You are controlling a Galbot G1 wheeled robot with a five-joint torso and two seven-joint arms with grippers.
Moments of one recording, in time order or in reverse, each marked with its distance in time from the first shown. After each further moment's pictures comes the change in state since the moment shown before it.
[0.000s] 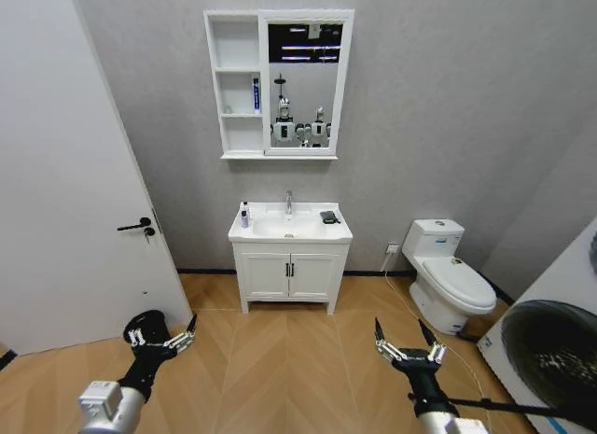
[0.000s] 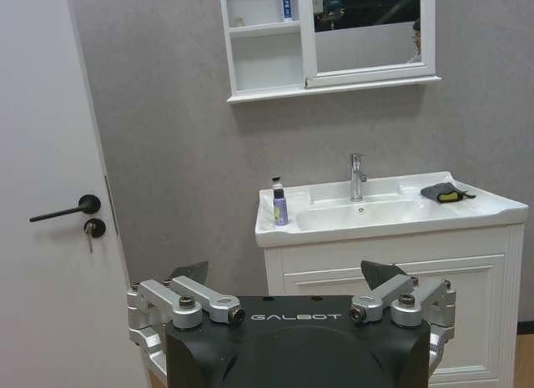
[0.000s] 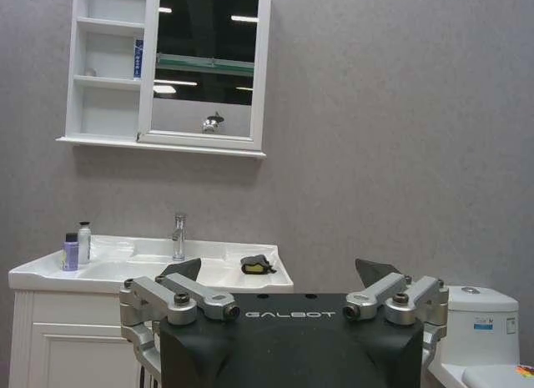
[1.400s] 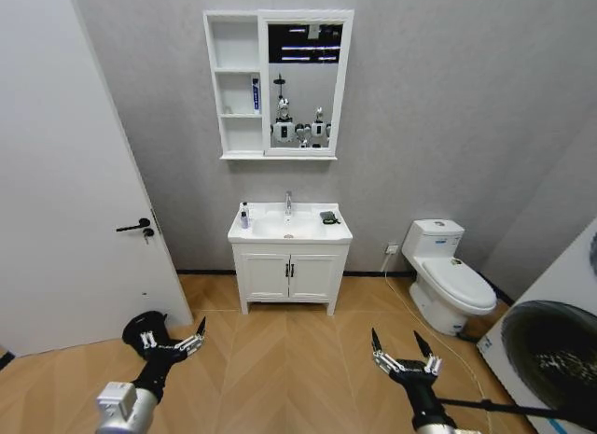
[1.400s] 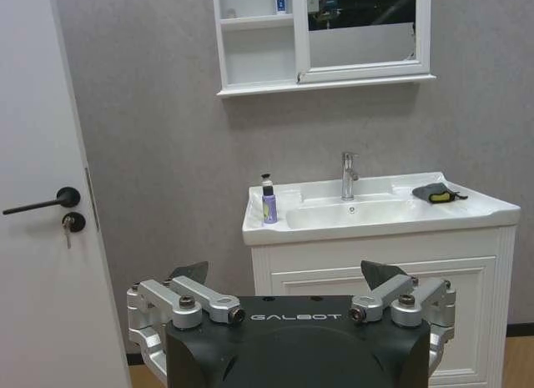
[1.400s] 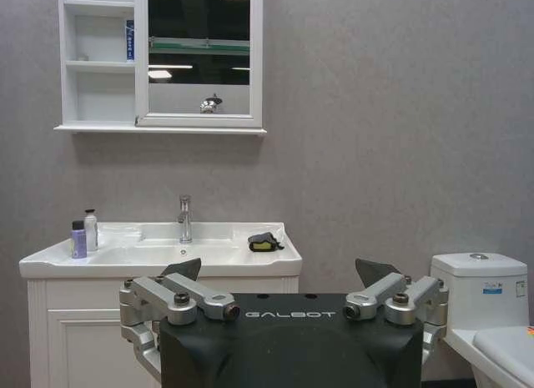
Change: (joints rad) left arm -0.026 -0.023 0.060 0.033 0.032 -0.013 0.000; right arm -0.046 0.036 -0.017 -0.018 0.028 0.019 -0.029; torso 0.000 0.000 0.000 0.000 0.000
